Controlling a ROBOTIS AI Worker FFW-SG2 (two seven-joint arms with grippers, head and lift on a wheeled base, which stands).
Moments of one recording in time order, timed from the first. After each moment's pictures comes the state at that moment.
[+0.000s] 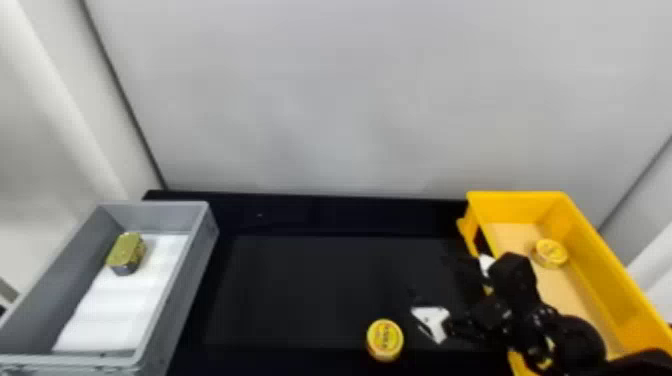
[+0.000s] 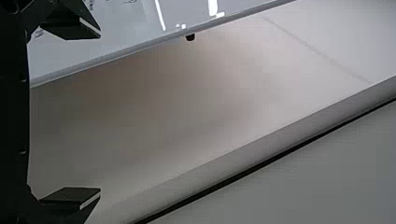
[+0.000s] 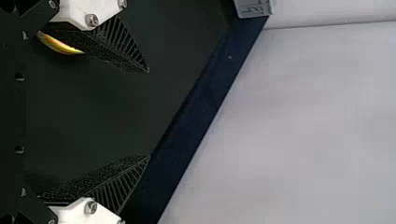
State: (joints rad) left arm 0.11 0.00 0.52 -2.18 -0.37 0.31 0.02; right arm 0.24 -0.29 0.09 -1.91 0.16 0.49 0.48
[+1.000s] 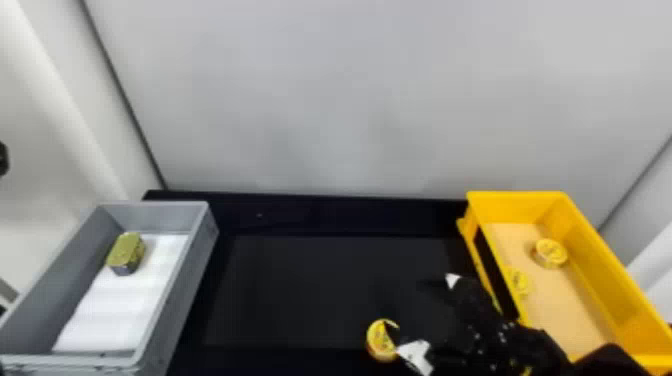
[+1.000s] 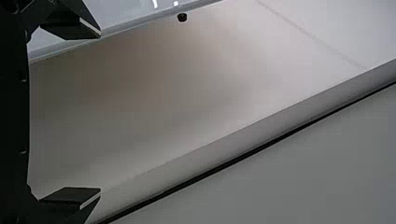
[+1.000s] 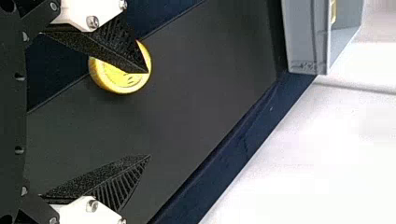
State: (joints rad) left arm 0.05 0.00 0.50 -2.13 -0.40 0.28 -0.02; right arm 0.19 -0.38 0.27 -1.85 0.28 0.49 0.54
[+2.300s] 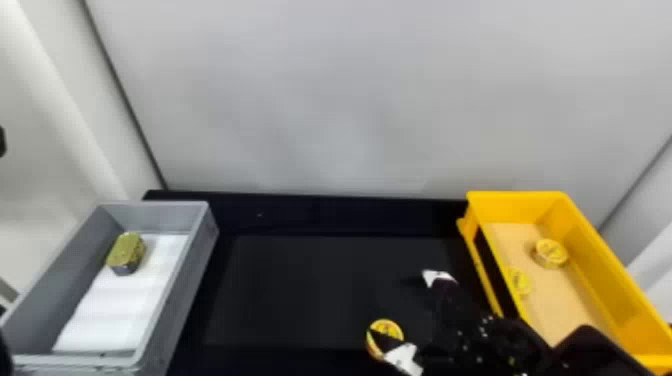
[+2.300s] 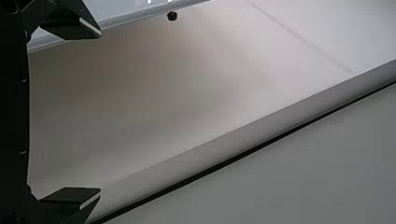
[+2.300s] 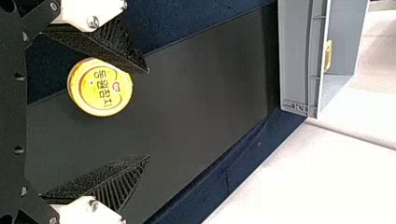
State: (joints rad) left arm -0.01 0.00 0.51 -2.09 -0.41 0.26 -0.04; right arm 0.09 -0.47 0.41 -1.82 0.26 0.47 0.56
